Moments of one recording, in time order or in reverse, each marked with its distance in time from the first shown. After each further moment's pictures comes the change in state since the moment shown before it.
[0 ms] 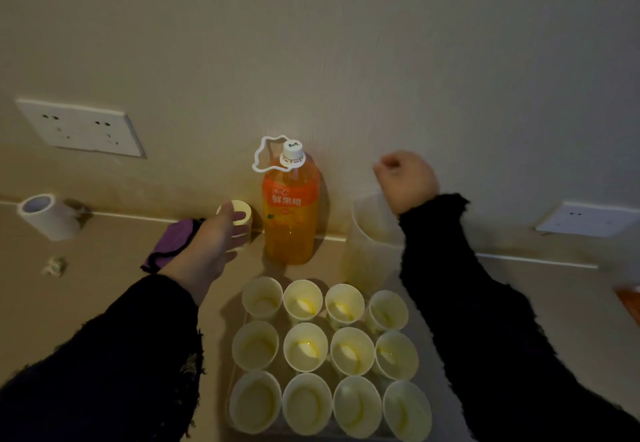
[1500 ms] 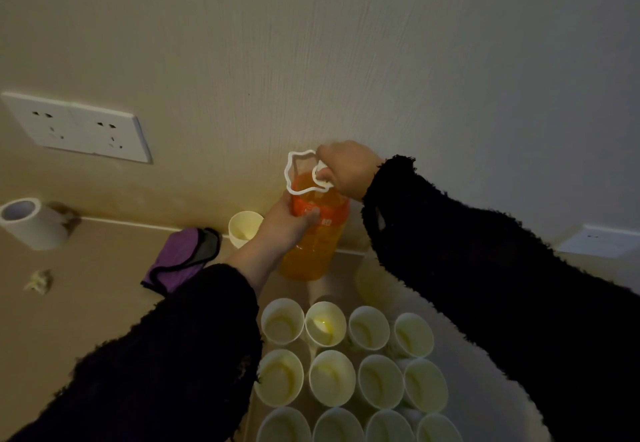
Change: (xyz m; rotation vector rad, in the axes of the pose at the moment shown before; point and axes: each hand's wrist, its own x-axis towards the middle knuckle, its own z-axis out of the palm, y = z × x) left_hand 0.031 0.032 0.029 0.220 -0.249 0.346; right_hand 0.059 -0.106 0.068 -0.590 -0.473 -0.550
